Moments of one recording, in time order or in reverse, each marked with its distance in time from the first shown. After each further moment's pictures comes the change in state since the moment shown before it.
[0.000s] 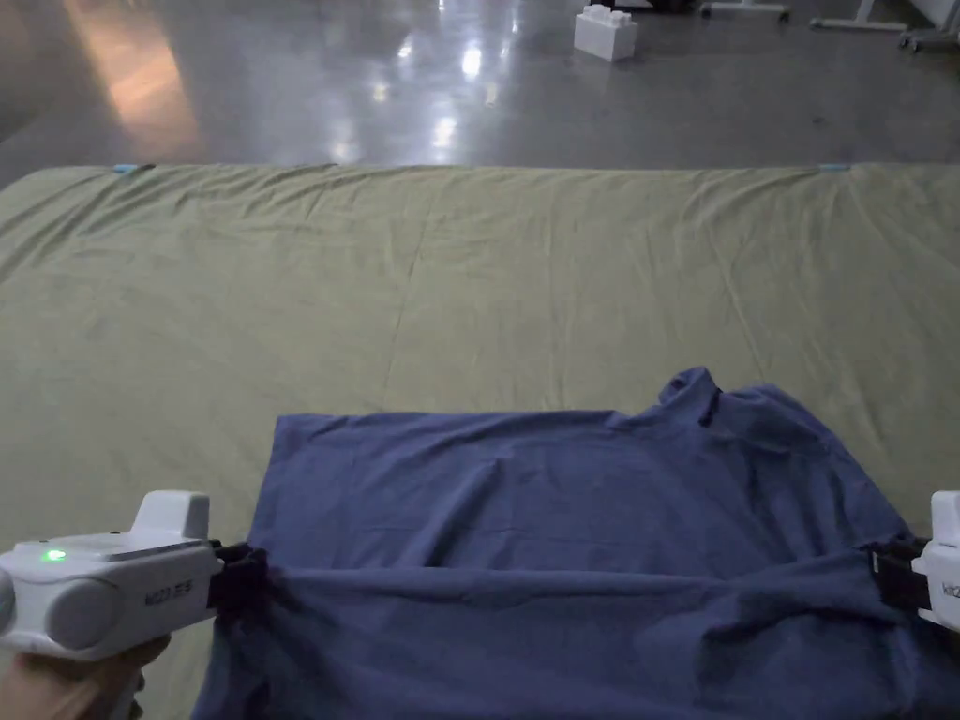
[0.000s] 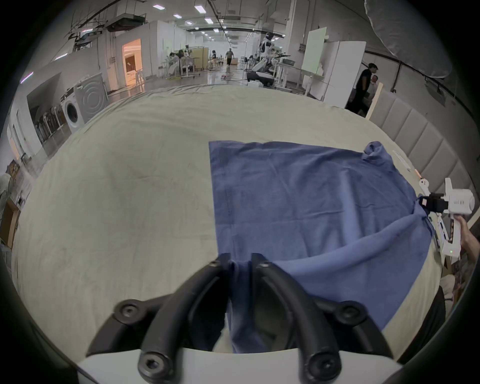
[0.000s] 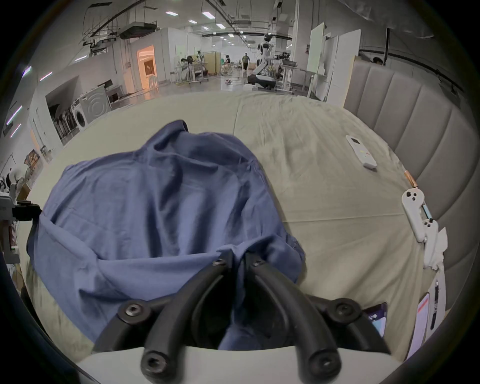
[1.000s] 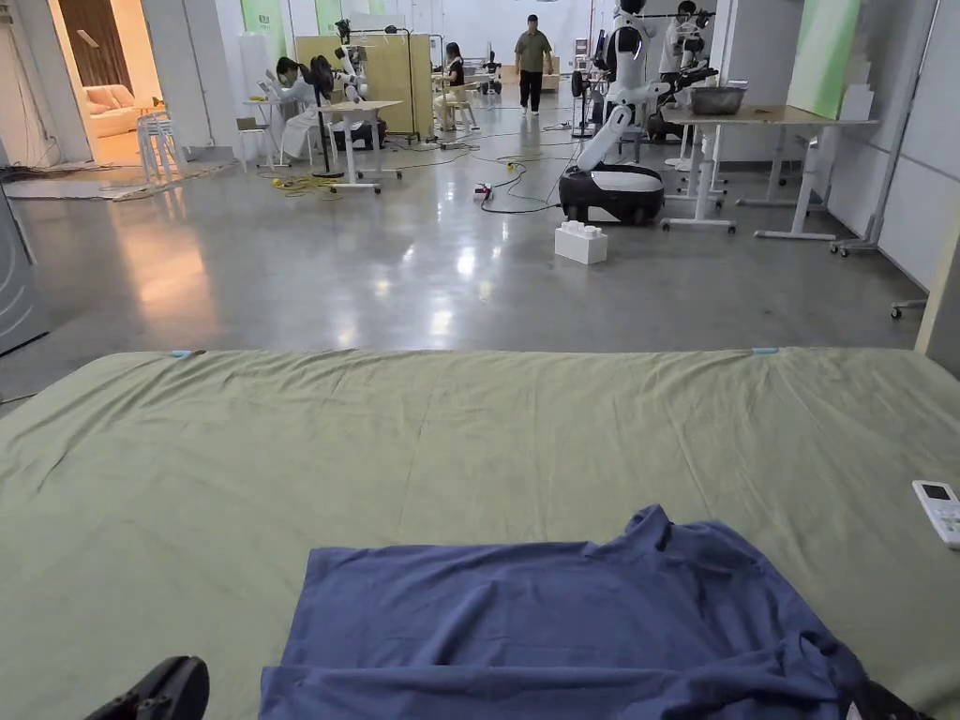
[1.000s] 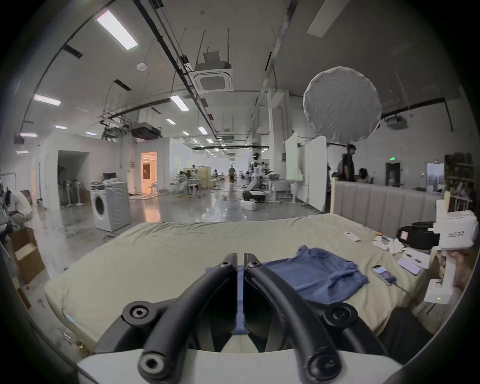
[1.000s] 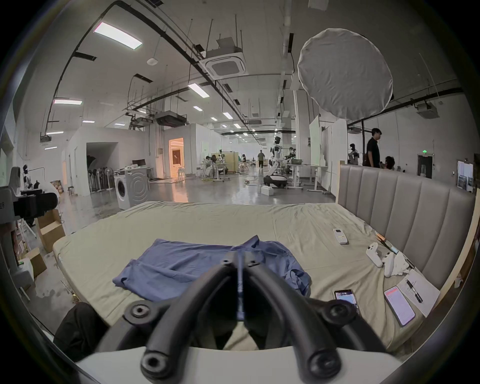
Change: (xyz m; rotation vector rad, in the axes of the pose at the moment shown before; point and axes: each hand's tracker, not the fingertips) left arm 0.120 -0.138 0.366 0.787 0.029 -0.097; right arm -0.117 -0.119 0.323 0.684 0.079 0.003
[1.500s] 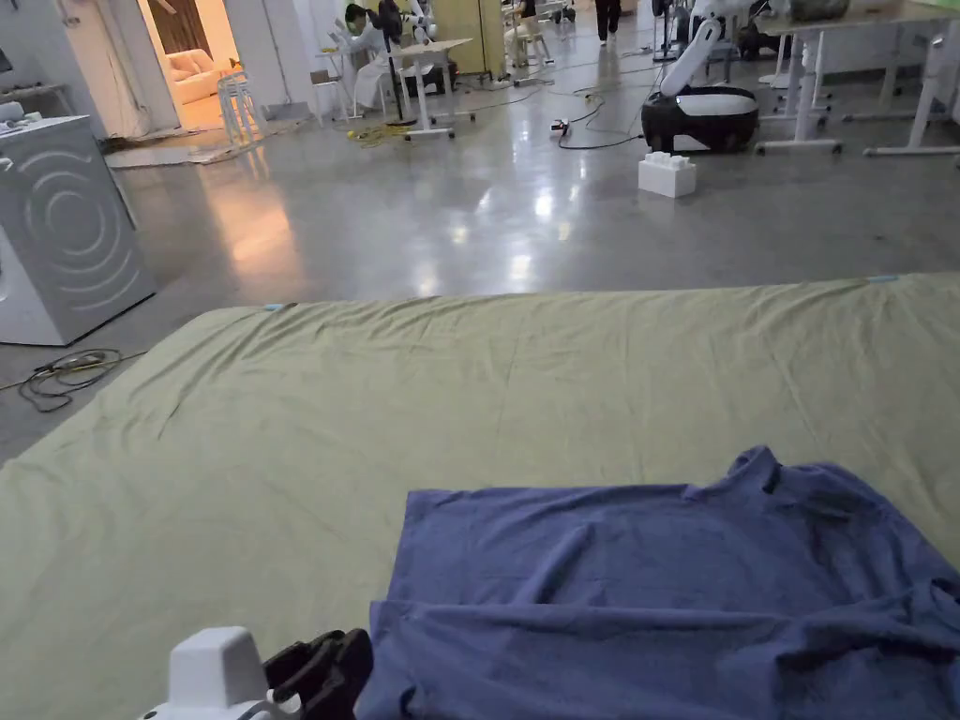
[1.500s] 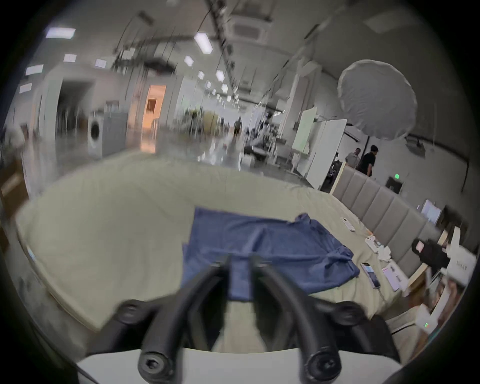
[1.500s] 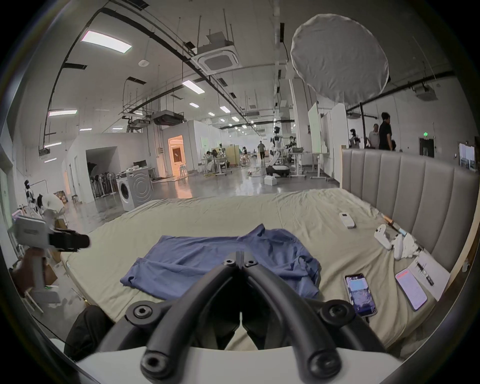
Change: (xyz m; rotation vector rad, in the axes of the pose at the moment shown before) left arm -0.053 -0.072 -0.109 -0.376 -0.043 0.345; right arm 0.010 -0.015 -0.014 -0.080 0.034 -0.092
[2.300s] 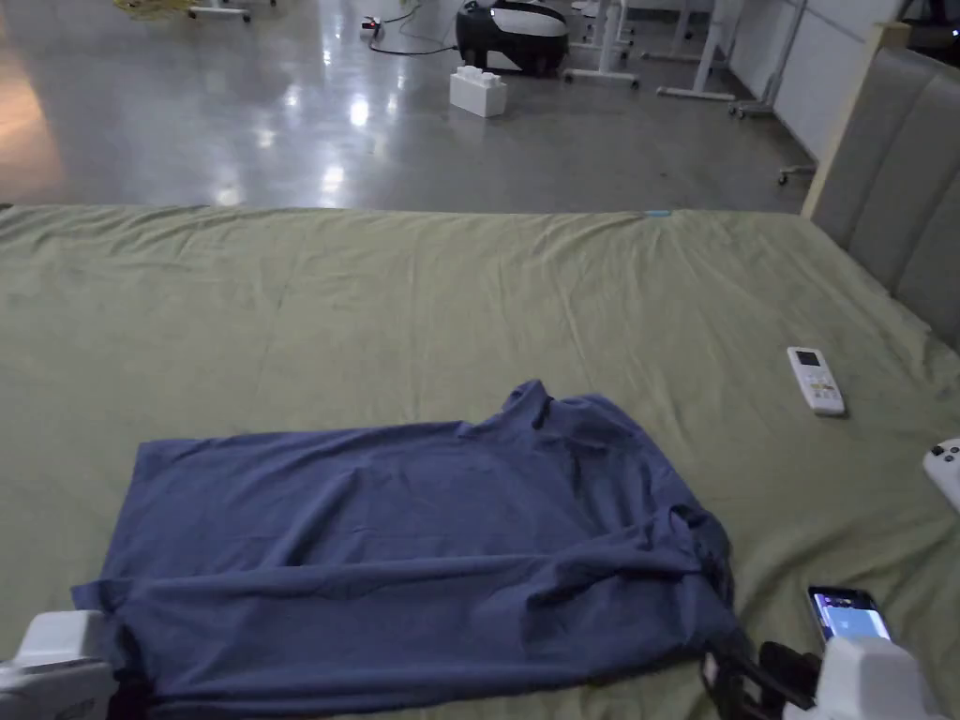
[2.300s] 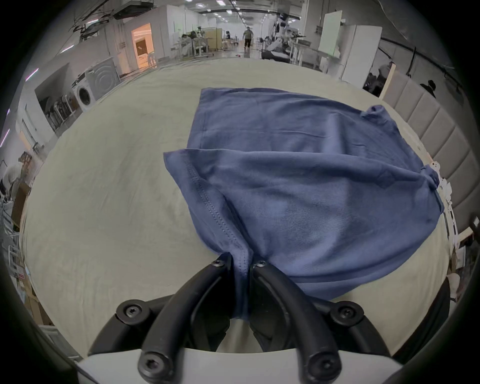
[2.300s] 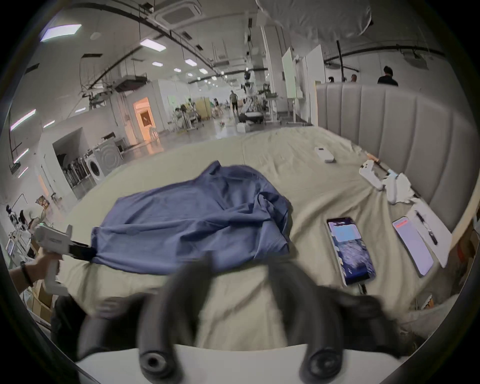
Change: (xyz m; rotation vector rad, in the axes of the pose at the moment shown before) left arm -0.027 -0.051 -0.205 -0.522 0.238 -0.195; right arm 0.093 -0.061 -0.100 -0.341 -0.138 -0.105
